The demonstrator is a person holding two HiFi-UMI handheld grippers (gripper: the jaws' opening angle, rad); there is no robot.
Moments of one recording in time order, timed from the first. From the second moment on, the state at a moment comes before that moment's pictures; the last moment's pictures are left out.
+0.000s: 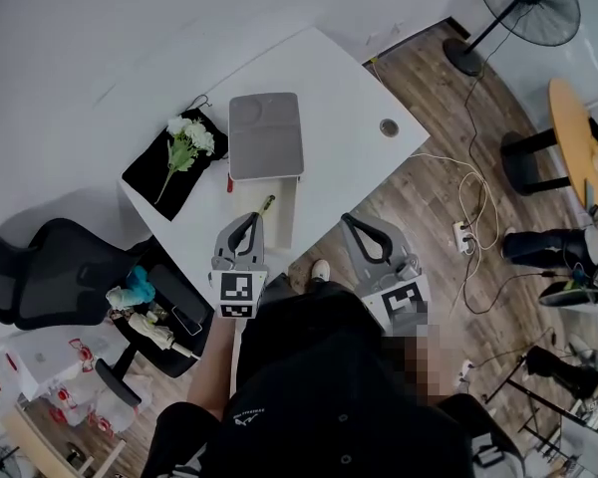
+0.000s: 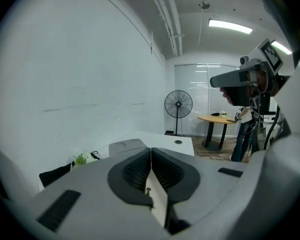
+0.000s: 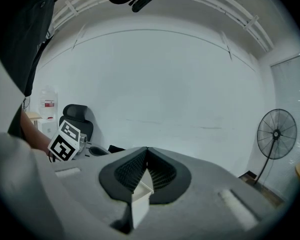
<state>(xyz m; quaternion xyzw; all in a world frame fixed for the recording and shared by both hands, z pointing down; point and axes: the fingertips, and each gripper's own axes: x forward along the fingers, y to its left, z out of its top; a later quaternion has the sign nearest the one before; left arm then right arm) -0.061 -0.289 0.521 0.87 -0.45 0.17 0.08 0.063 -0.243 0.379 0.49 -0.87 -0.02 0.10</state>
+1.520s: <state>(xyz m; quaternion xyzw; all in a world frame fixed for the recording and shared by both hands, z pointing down) -0.053 -0.331 0.683 0.85 -0.35 0.36 0.15 0.074 -0.238 0.403 0.59 -0.80 0.01 0.13</state>
